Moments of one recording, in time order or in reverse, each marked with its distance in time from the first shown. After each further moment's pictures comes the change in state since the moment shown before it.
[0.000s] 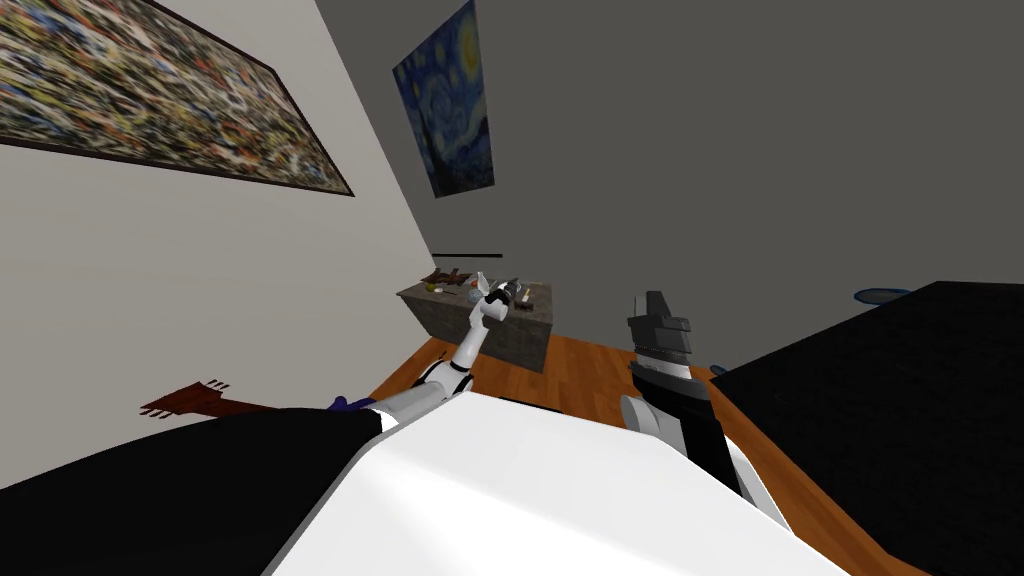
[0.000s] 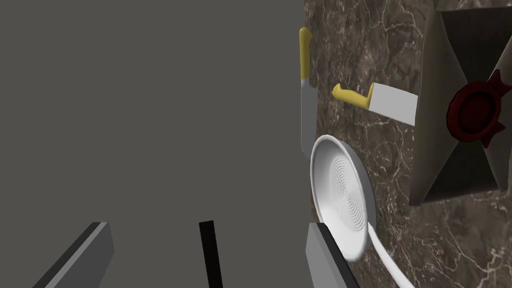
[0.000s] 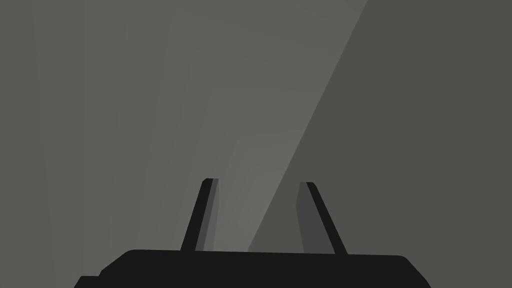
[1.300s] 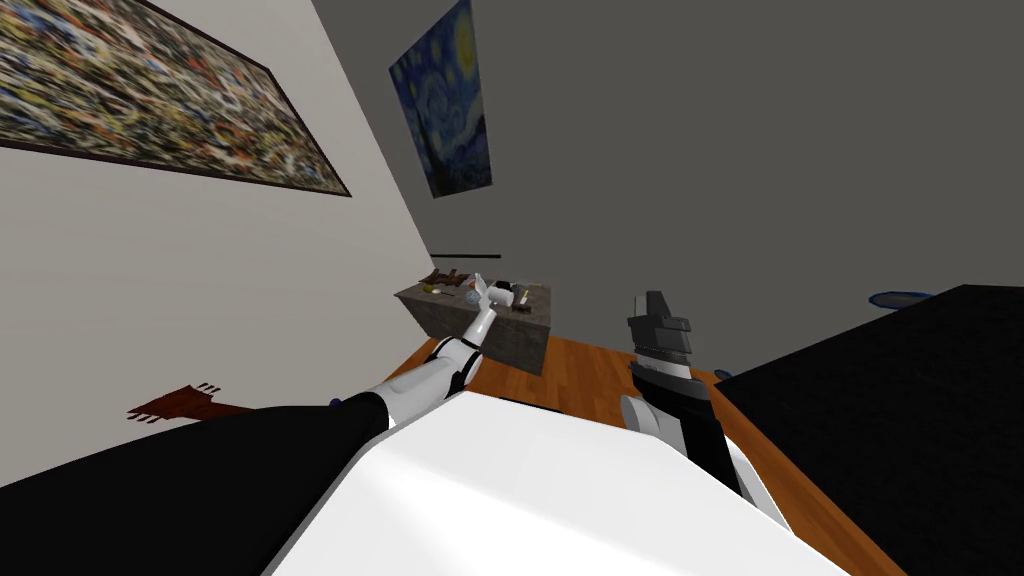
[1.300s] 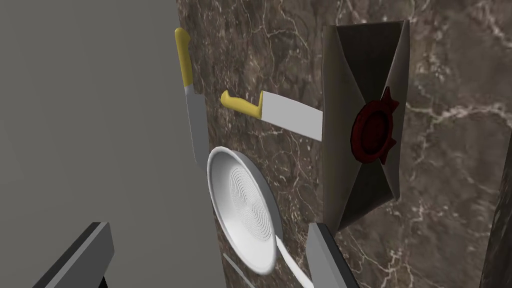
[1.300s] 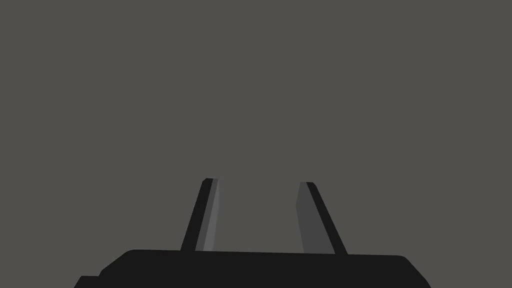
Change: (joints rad) left arm -0.258 -0.013 0.026 0.326 0.026 0.326 0.020; right arm 0.000 0.000 0.000 0.000 0.000 0.000 0.000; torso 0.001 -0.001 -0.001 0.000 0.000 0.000
